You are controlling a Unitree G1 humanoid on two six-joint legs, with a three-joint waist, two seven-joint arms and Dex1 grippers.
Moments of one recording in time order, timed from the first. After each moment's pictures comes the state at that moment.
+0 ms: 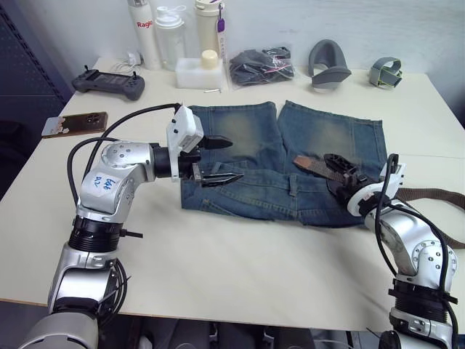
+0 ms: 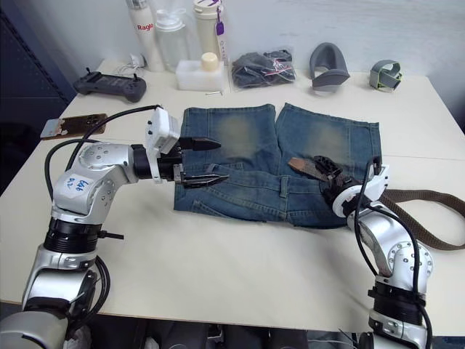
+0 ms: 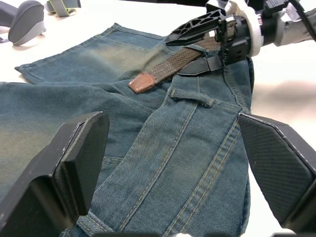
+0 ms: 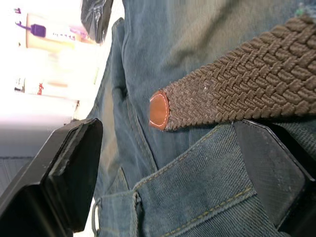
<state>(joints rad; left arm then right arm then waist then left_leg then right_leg) -0.75 0.54 -0.06 -0.04 -0.39 0.57 -0.99 -0.31 -0.37 -0.39 -0.11 1.75 0.66 -0.51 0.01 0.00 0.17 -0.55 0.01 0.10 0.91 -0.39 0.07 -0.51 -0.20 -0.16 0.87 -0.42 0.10</state>
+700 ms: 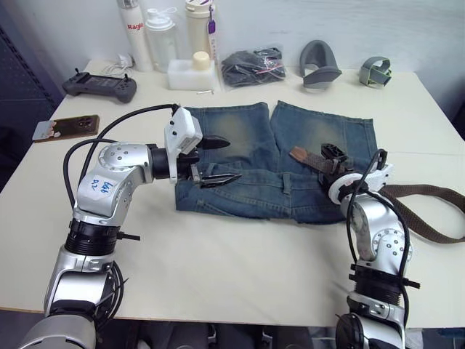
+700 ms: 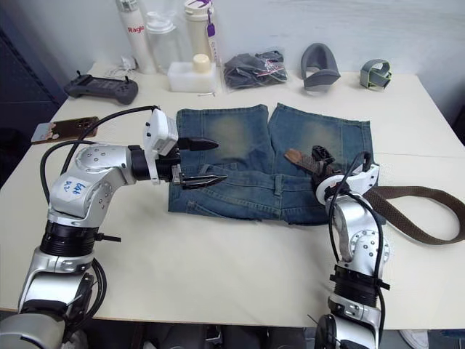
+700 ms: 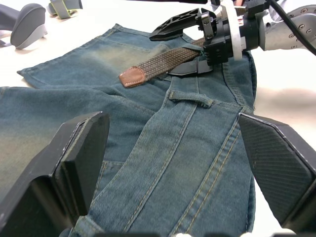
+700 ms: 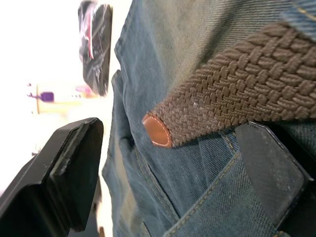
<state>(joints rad) -0.73 0.55 -0.06 -0.07 -0.38 0.56 -0.96 -0.43 -0.08 -0.40 -0.09 1.56 0.45 -0.60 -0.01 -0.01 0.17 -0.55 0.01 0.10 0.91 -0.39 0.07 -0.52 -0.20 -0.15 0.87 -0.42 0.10</state>
